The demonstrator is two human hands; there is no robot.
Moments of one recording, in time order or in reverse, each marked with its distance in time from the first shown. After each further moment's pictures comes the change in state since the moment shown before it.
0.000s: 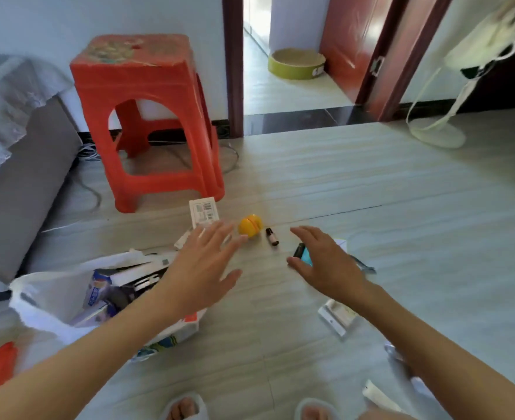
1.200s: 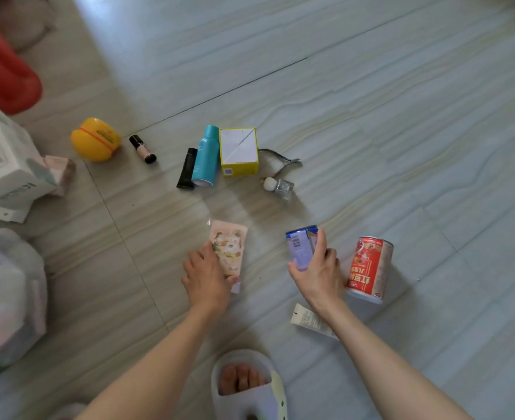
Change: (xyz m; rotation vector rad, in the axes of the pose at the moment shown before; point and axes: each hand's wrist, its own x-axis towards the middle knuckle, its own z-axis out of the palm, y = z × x) left_hand 0.074 0.200 0.303 -0.434 -0.564 -0.663; right_hand -0.096 0.269 0.181 0.095 -0.005 0.988
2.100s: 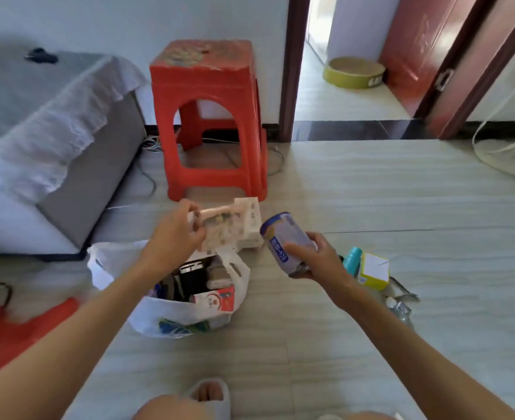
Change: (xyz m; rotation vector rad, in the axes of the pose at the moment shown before) left_hand -0.159 -0.198 -0.362 -0.295 0.729 0.196; right_hand -0.200 -0.292 -0.112 0.753 -0.580 -0.563
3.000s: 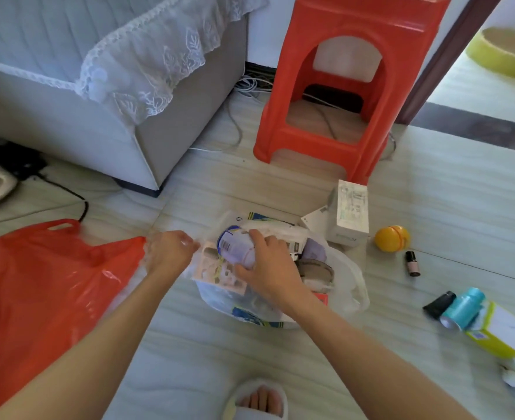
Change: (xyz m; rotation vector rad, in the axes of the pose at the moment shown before) left_hand -0.030 -0.247 0.013 0.000 0.001 -0.955; right_hand 0.082 0.066 0.262 -1.087 -0.375 -0.430
